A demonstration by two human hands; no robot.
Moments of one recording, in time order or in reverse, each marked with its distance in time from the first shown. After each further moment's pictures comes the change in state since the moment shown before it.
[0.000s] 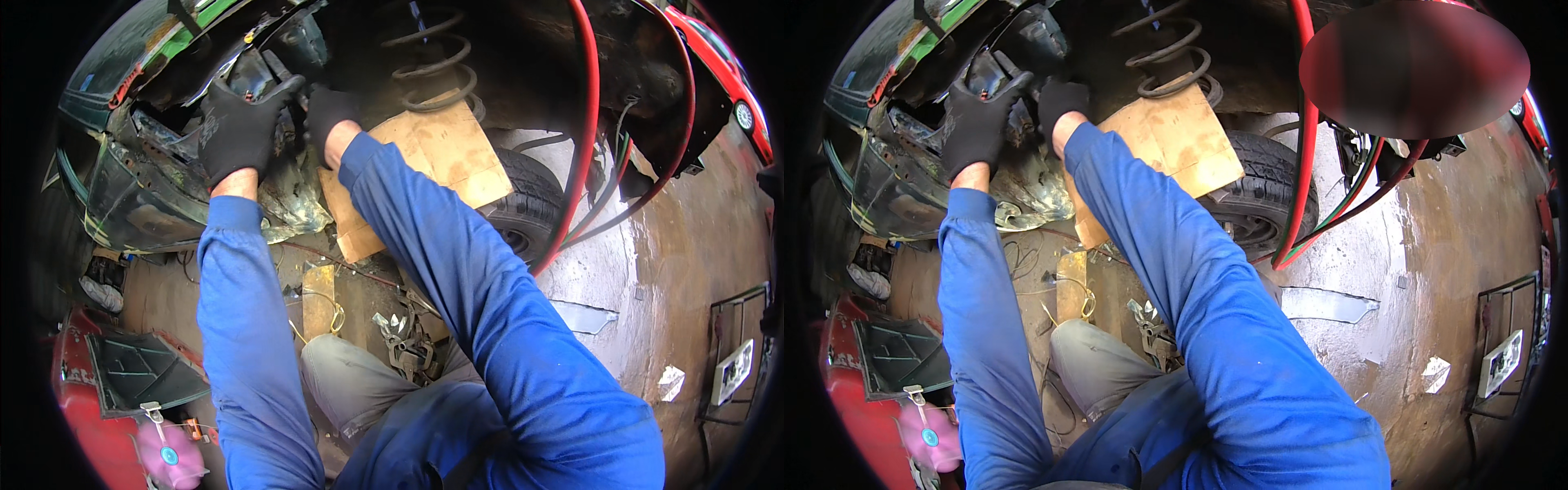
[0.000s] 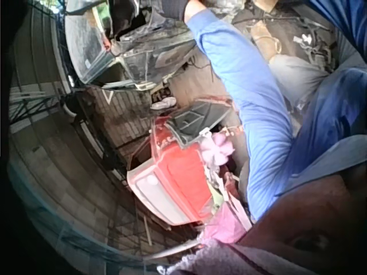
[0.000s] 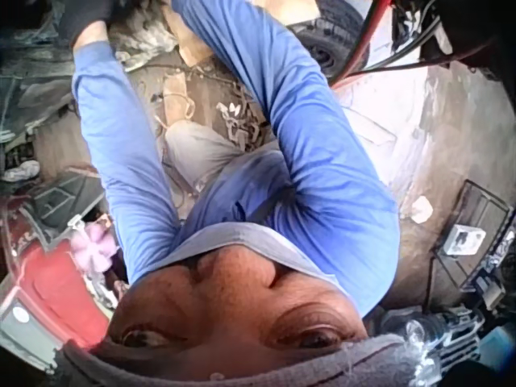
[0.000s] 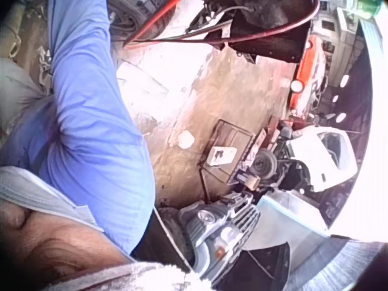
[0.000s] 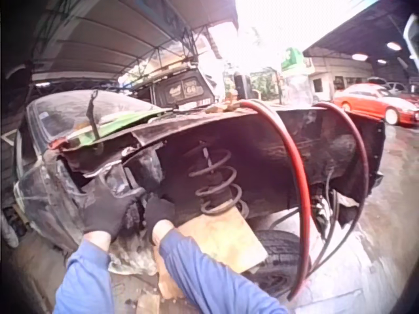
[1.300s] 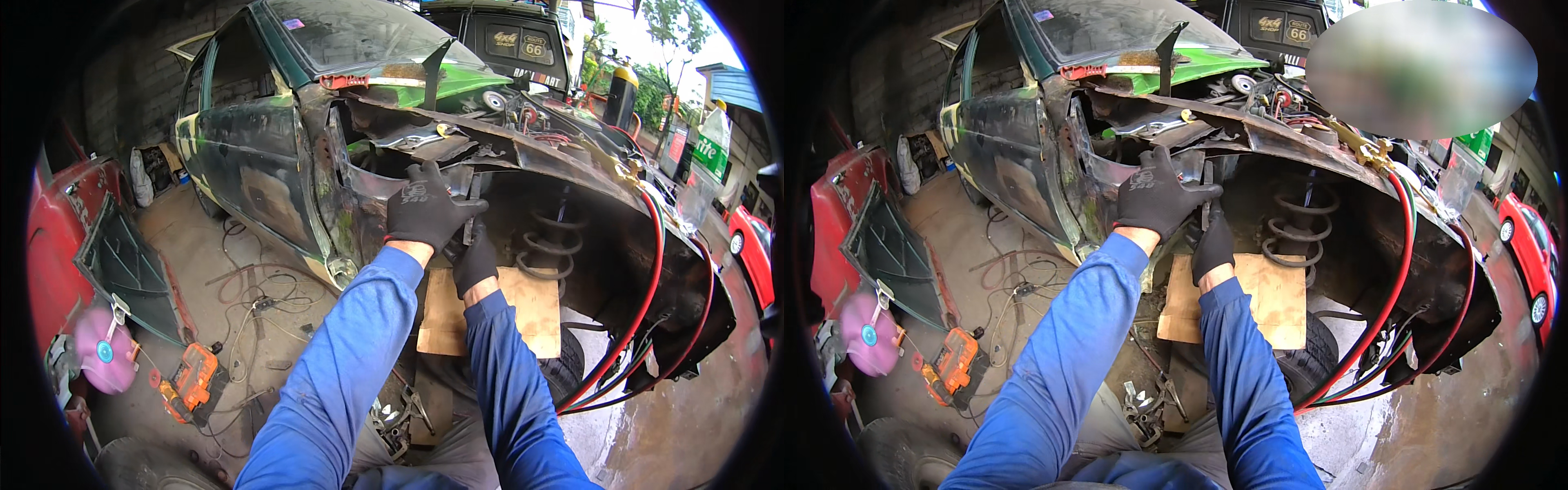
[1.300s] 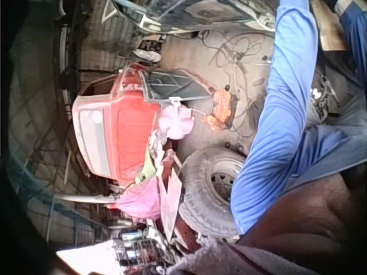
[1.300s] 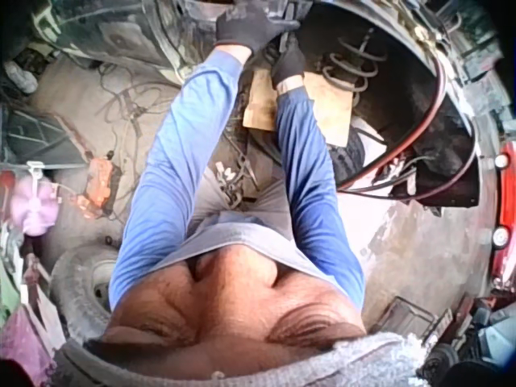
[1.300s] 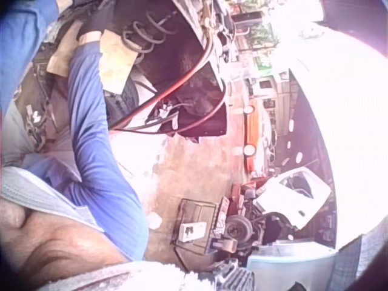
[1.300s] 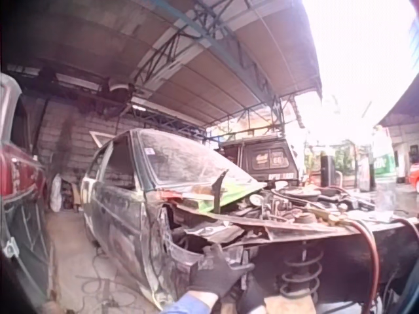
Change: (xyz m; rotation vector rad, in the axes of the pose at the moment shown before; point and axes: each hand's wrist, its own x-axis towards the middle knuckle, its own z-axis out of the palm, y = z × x) left_hand -0.005 0.002 -0.008 0.032 -0.007 -0.105; right_hand -0.065 -0.013 -0.054 0.746 -0.247 0.289
